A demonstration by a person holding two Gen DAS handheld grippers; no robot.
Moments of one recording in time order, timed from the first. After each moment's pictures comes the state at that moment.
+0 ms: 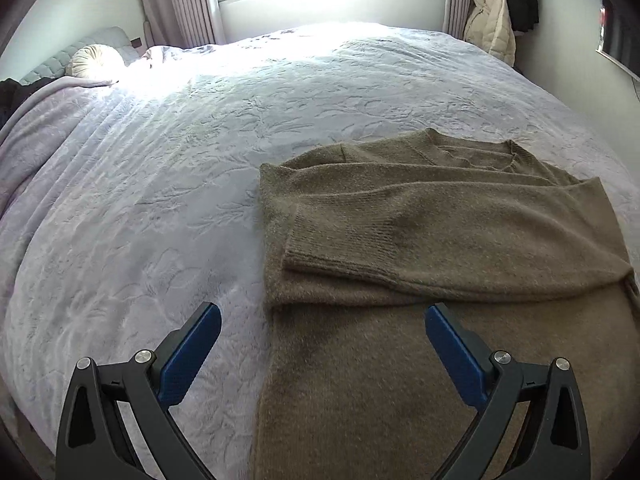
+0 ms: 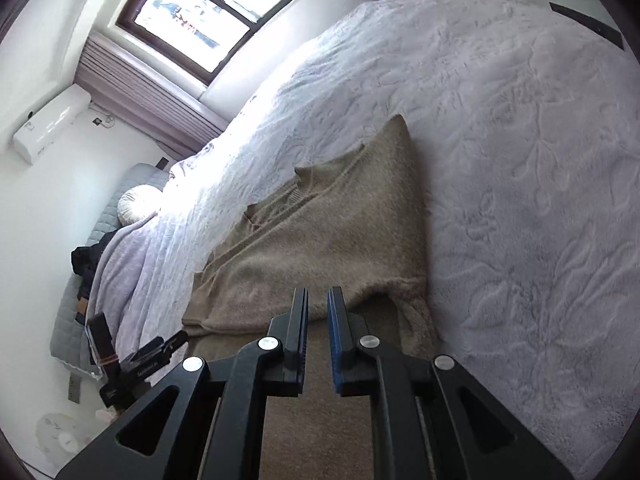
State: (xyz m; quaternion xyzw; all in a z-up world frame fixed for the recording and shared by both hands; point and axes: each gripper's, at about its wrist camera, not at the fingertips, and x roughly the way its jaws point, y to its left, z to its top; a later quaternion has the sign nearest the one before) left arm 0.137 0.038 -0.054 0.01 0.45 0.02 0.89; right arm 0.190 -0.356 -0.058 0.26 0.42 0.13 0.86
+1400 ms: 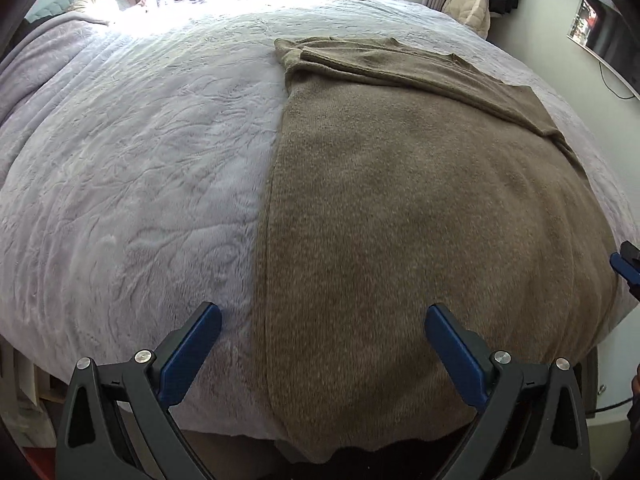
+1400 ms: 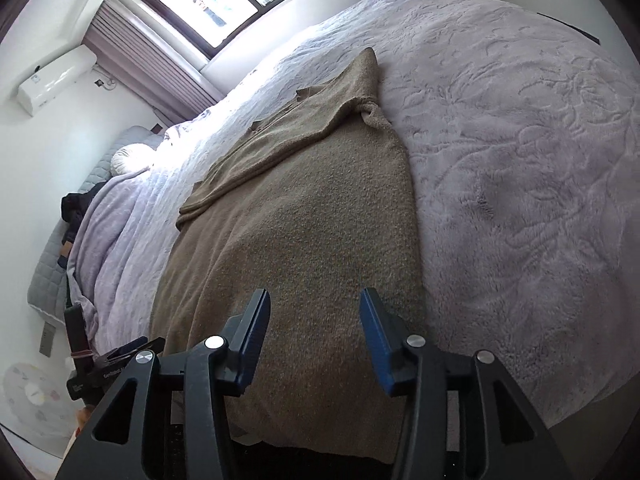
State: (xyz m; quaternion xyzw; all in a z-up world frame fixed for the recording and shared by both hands) left arm -0.048 0.070 -0.096 -0.04 0.50 -0.04 0.86; right arm -0.017 -0.338 -0.077 0.22 0.44 0.11 0.86
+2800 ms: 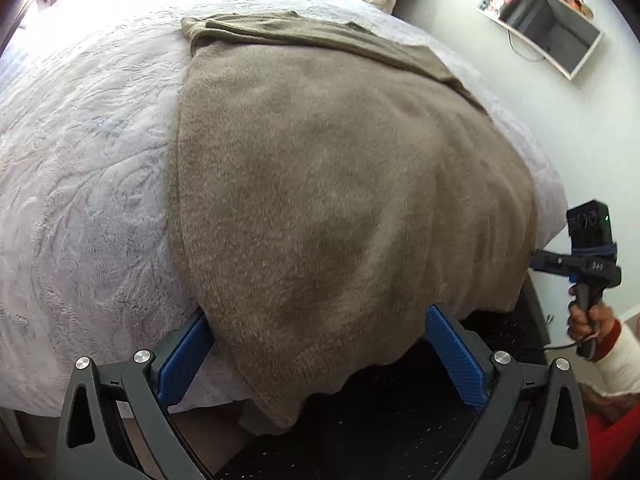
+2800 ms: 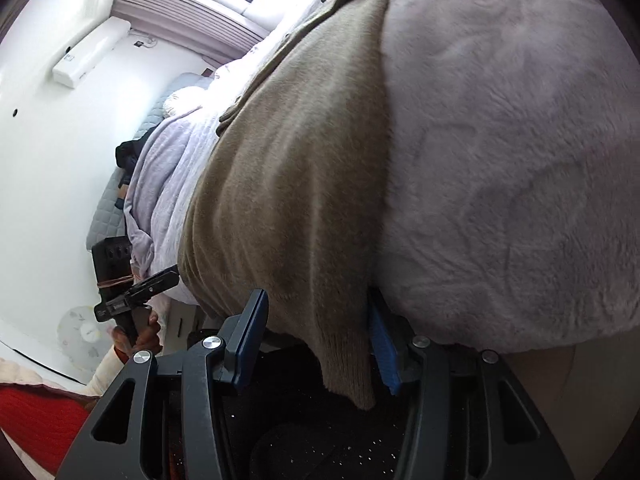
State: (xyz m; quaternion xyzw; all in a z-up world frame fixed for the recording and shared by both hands) left arm -0.097 0.077 -0.112 -0.04 0.51 -0.23 0.83; right arm -0.061 -0.352 -0.158 0.26 0.52 0.26 0.77
